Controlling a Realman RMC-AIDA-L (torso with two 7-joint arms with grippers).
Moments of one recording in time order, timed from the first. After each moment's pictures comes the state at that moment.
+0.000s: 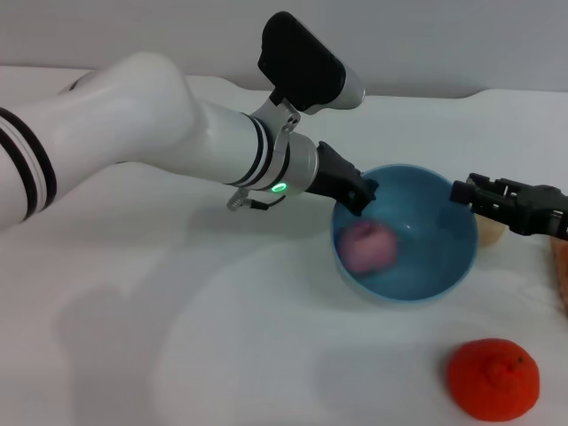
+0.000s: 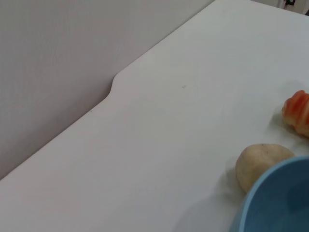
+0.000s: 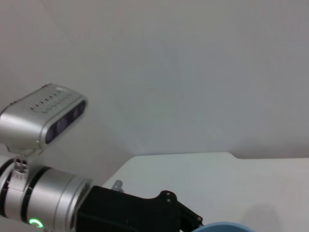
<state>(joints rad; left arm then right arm) -0.81 -2.07 1.94 0.71 1.87 0.57 -2.25 0.51 2.07 -0.47 -0.49 -2.02 -1.46 1.53</state>
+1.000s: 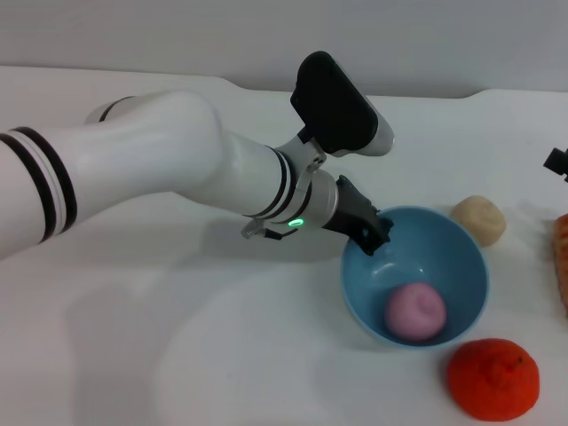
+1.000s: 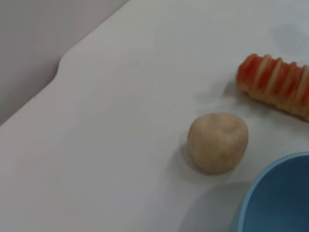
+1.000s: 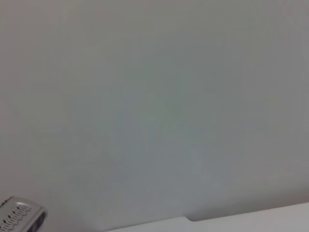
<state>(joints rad) -0.82 -2.08 2.10 0.73 1.87 0.55 -2.28 0.37 2.06 -0.43 -0.56 -1.83 -1.50 1.59</state>
